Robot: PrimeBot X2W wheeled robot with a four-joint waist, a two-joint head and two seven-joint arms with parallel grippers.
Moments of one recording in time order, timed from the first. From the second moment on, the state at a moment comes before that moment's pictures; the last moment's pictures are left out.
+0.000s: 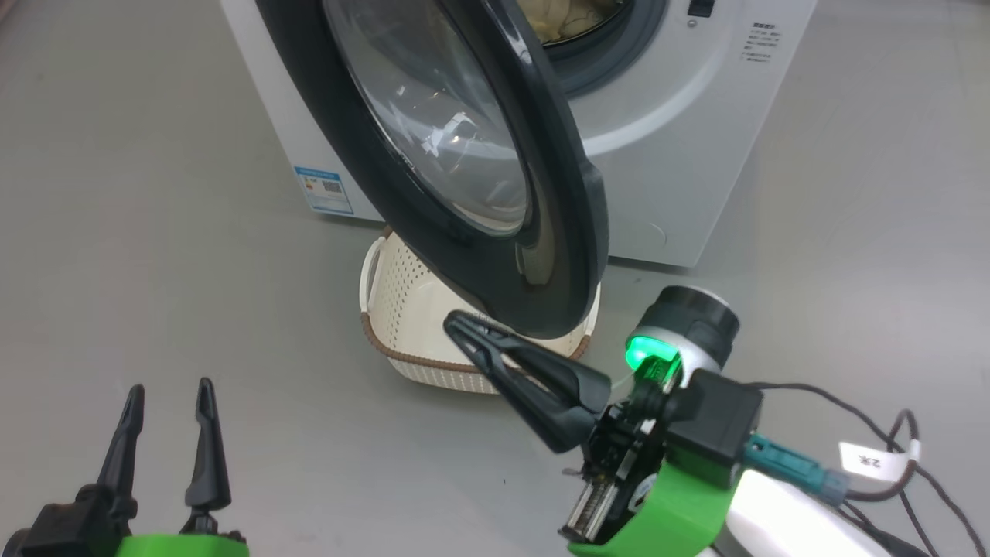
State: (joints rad) left arm 0.08 0.14 0.02 0.00 -0.23 -0.05 -0.25; right arm -0.34 -0.19 0.72 -0.33 0.29 0.13 -0.14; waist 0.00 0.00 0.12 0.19
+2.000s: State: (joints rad) left arm -0.24 0.04 -0.08 0.06 -0.21 -0.12 -0.25; right arm -0.73 -0.17 0.25 0.21 0.24 0.13 -0.23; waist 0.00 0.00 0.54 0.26
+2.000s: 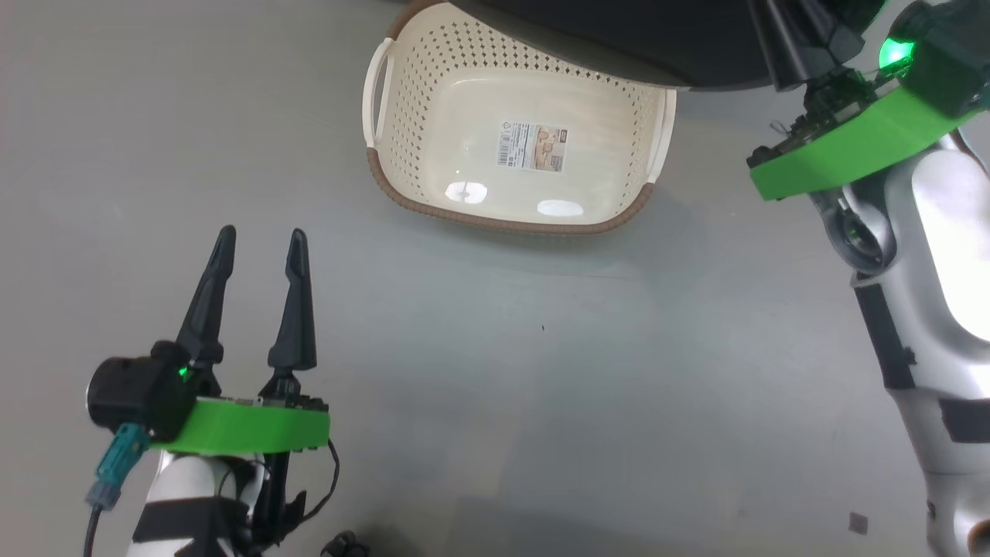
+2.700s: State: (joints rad) left arm -0.36 0.03 -0.17 0.06 -0.23 -0.13 -0.25; right arm -1.11 -0.19 0.15 0.51 0.23 0.13 -0.25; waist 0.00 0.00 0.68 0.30
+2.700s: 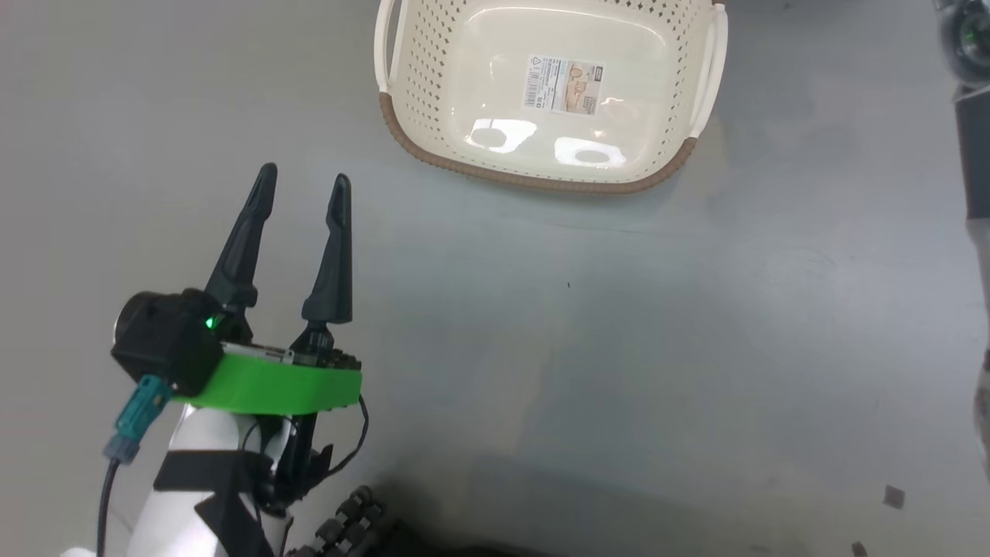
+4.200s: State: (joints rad) left arm -0.22 0.07 -0.06 0.05 -0.18 -0.13 -0.25; right arm -0.53 -0.23 0.20 0.19 0.35 0.13 -0.26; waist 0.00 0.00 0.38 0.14
